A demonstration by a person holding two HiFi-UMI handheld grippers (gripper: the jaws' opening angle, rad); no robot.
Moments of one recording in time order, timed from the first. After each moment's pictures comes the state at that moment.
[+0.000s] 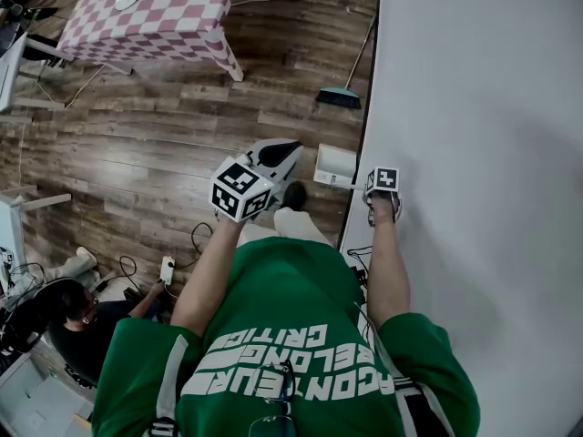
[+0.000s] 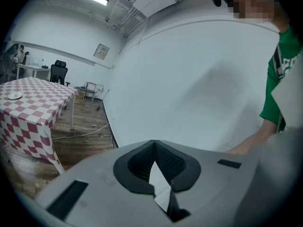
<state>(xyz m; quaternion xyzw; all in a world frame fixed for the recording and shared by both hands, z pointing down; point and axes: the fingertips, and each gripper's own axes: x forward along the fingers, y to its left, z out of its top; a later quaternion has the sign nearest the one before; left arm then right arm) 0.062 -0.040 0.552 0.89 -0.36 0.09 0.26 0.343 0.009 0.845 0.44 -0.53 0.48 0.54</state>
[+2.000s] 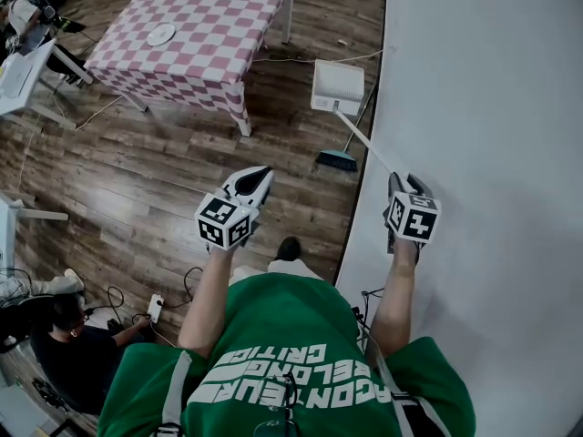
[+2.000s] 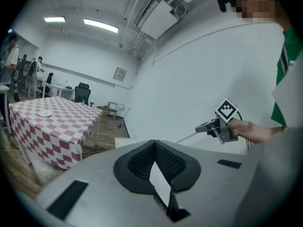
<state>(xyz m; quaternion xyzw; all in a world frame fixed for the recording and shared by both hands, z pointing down) -0.046 -0.054 0.507 0.84 -0.50 0.03 0.20 0.239 -0.144 0.497 0.53 -0.76 0.17 0.33</state>
